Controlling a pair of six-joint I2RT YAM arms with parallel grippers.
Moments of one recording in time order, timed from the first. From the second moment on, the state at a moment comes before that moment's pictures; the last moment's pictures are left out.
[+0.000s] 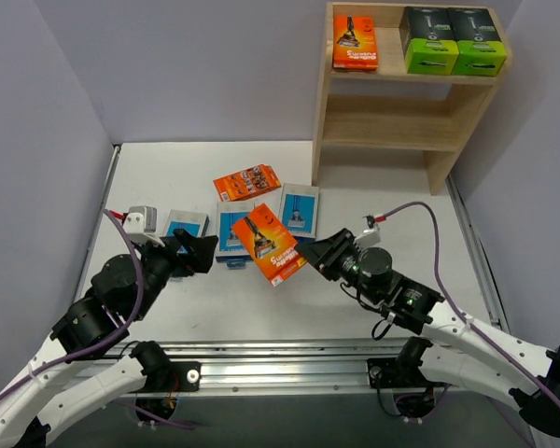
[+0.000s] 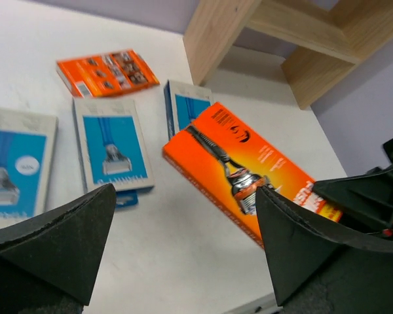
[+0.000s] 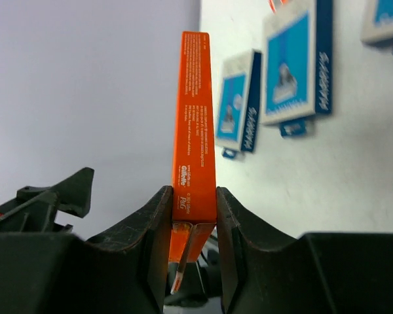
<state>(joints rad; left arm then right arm) -0.85 0.54 0.86 -0.49 -0.47 -0.58 0.91 0.81 0.51 0.07 0.22 1.30</state>
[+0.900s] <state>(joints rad) -0.84 0.81 0.88 -0.10 -0.61 0.21 0.41 1.20 1.54 -0.22 0.05 0.98</state>
